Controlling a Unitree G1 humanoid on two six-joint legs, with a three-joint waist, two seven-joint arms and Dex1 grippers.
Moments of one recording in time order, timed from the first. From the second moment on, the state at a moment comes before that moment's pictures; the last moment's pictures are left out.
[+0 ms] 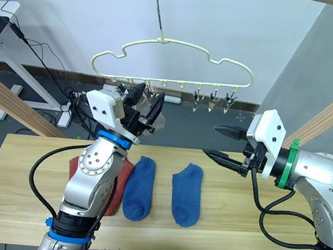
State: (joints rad) left arm -0.32 0.10 -0.05 -0.27 -0.11 0.10 -0.16; right arm -0.41 -0.80 -0.08 -0.55 0.63 0.65 0.88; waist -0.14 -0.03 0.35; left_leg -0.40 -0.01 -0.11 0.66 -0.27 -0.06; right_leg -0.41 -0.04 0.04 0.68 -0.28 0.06
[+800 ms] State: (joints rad) left arm -0.33 0.13 -0.02 -0.31 -0.15 0.17 -0.20; right arm -0.08 -0.67 0.11 -0.70 0.40 0.76 0.49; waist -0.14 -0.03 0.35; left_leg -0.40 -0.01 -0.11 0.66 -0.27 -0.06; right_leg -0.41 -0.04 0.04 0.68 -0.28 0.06
